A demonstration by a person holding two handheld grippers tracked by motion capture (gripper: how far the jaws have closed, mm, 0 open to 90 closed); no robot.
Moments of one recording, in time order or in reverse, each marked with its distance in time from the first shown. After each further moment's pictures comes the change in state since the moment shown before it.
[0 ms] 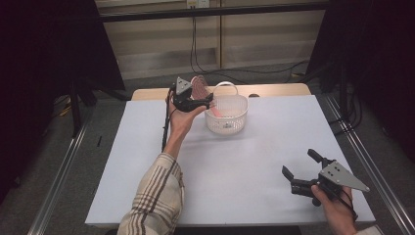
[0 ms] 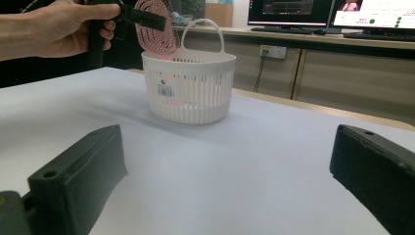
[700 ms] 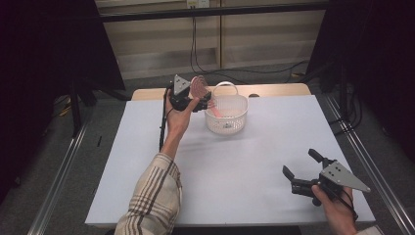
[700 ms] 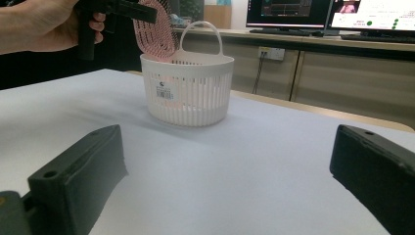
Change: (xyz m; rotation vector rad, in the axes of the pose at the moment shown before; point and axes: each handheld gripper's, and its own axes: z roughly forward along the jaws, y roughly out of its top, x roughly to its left) left arm 0.000 0.011 -0.016 -0.046 -0.009 0.042; right arm -0.001 0.001 -0.001 -0.008 -0.006 -0.002
